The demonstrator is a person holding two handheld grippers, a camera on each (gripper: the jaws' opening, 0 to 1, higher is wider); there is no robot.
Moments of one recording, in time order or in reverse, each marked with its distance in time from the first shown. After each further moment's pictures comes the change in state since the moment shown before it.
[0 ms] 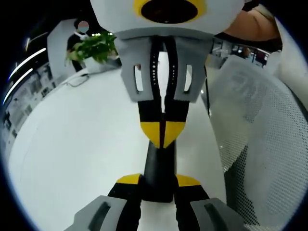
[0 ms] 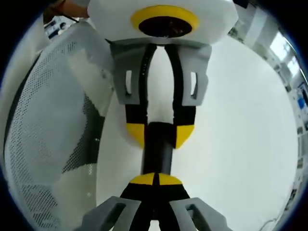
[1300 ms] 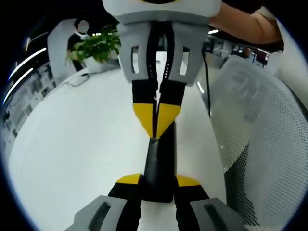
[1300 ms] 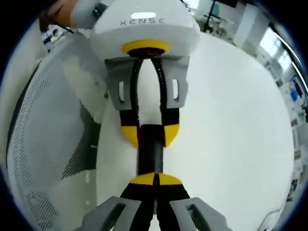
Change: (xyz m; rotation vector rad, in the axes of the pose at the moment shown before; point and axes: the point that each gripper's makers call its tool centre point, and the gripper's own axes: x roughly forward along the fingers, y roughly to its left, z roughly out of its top) left arm 0.000 0.001 0.003 -0.003 0.003 0.004; right arm -0.025 -0.010 0.000 0.054 -0.054 -0.068
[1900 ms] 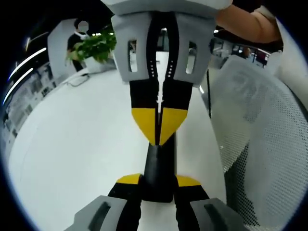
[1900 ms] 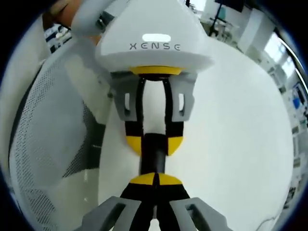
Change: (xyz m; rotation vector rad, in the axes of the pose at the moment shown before) left arm 0.000 0.000 0.000 0.000 -0.002 0.000; right arm 0.008 0.006 0.014 -0.054 0.005 0.027
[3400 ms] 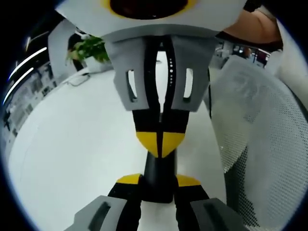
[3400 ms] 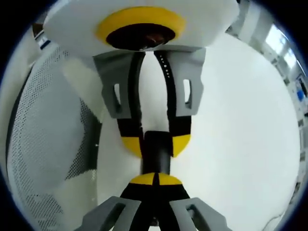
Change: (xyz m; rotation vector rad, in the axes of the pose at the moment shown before) left arm 0.000 0.002 -0.001 -0.005 0.003 0.004; right arm 0.018 0.003 -0.005 0.052 0.023 0.037
